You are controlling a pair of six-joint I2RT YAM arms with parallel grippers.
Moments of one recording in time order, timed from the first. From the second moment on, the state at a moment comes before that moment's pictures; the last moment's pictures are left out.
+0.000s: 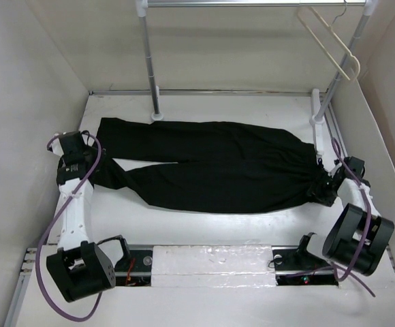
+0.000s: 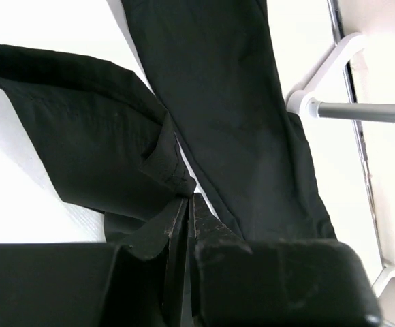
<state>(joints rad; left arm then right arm) 0.29 1.08 0.90 -0.51 -0.02 -0.88 -0.51 1.27 0.63 -0.54 -0.26 0.15</state>
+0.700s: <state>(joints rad) 0.29 1.01 0.86 -0.50 -0.06 -0.88 -0.59 1.24 0.65 -0.54 -0.27 0.09</state>
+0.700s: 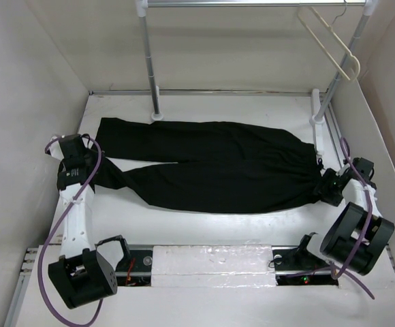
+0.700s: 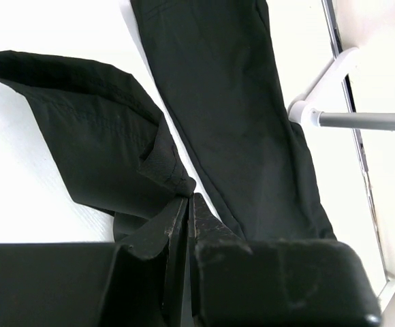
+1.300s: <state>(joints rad) 0.32 1.05 0.88 -0.56 -0.17 -0.85 -0.60 1.17 0.65 -0.56 -0.32 0.07</state>
